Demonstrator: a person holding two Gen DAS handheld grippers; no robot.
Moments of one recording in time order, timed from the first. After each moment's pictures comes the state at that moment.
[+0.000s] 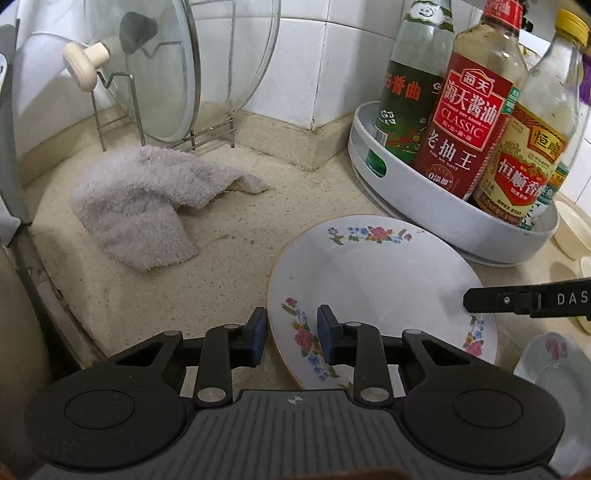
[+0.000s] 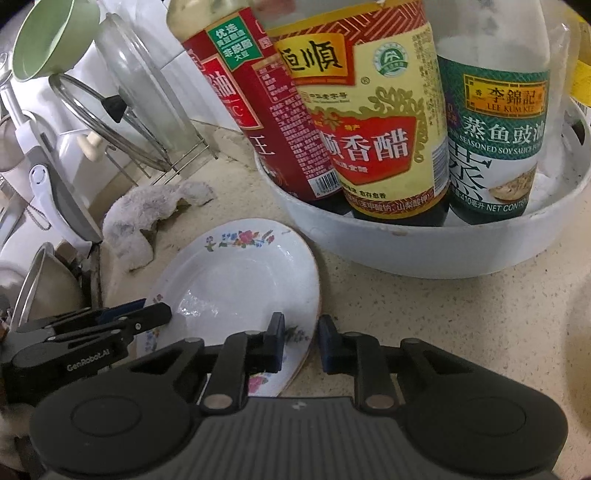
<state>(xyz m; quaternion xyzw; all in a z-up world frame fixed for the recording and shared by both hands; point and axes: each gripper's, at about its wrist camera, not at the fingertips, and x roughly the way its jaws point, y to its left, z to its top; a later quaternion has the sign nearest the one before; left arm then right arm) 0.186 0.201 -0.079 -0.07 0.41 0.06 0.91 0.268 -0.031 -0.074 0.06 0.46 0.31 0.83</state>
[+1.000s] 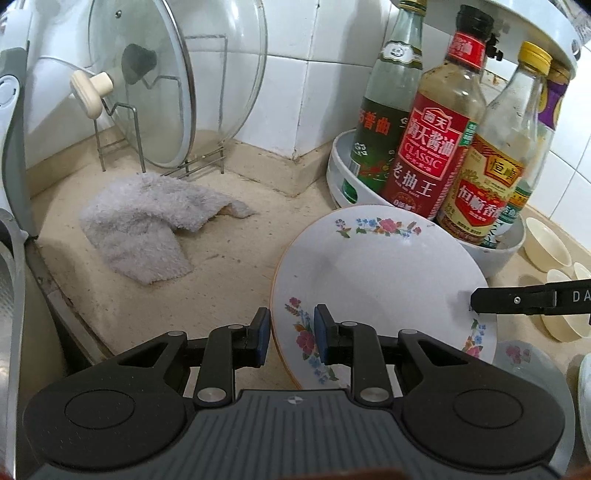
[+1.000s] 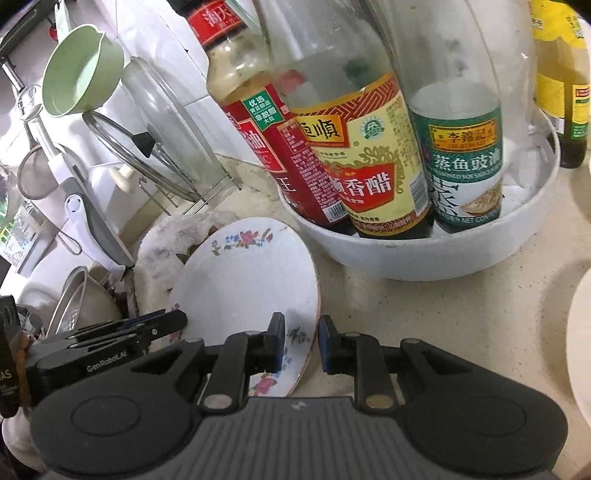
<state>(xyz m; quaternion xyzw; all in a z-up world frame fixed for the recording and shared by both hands) 0.158 0.196 -0.055 -0.08 0.38 0.03 0.92 0.241 -0.061 -0.044 0.11 0.43 0.32 0.84</state>
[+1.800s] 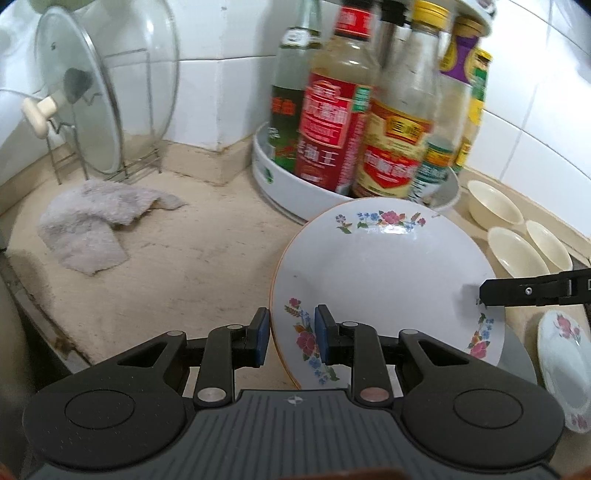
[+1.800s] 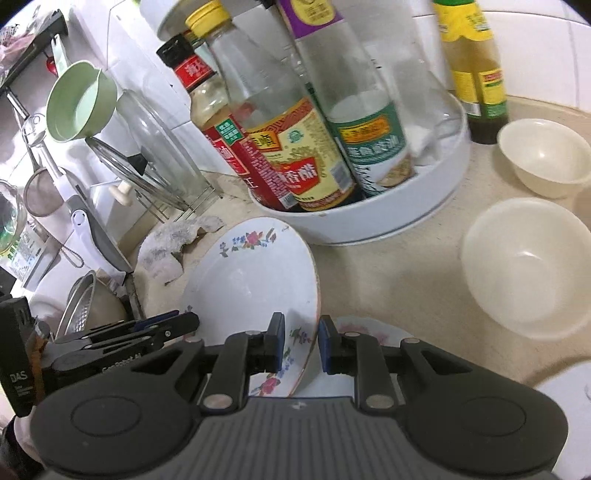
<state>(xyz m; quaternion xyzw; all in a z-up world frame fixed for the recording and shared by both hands) 0.134 0.137 -0.050 -0.04 0.39 -0.03 0.92 0.185 -0.131 -0.033 0.14 0.42 0.28 0.85</state>
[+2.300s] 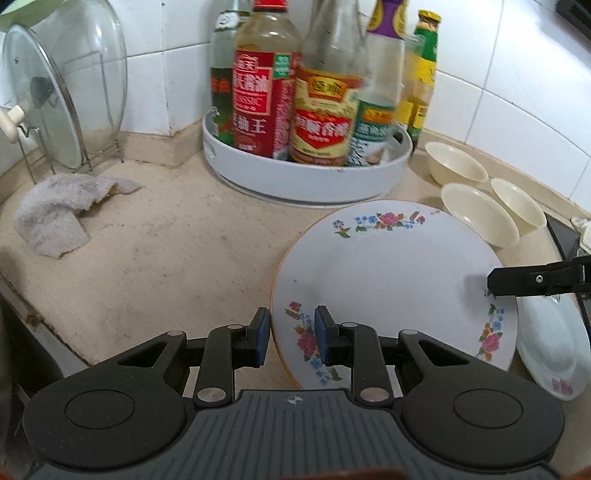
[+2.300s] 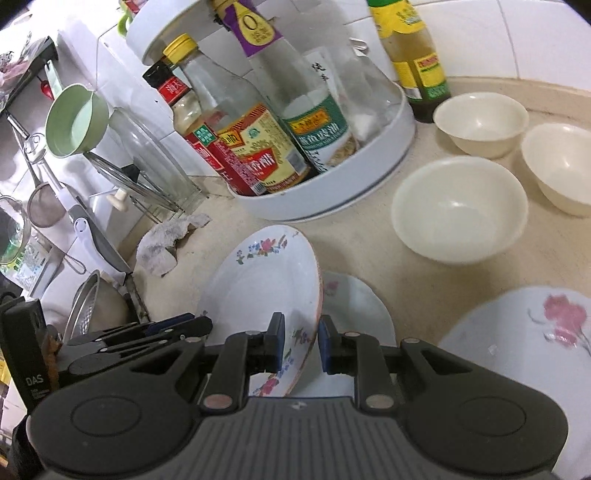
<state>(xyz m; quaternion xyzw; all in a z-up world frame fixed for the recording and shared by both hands) 0.110 0.089 -0.055 -0.01 0.41 -0.06 0.91 0.144 -0.184 -0.037 0.17 0.42 0.26 0.85</state>
